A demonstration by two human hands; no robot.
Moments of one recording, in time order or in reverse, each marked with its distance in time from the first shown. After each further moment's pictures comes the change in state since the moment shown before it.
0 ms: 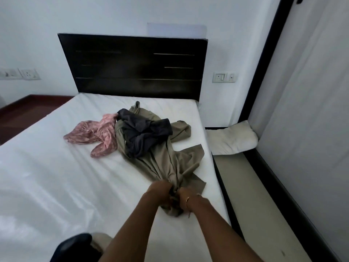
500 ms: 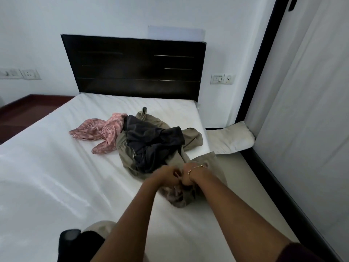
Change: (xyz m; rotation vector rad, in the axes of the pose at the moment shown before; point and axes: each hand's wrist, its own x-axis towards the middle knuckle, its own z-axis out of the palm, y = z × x) left_hand -0.021 0.003 -0.051 -0.477 0.041 -0.008; right_hand -0.092 -0.023 -0.111 -0.117 0.091 0.038
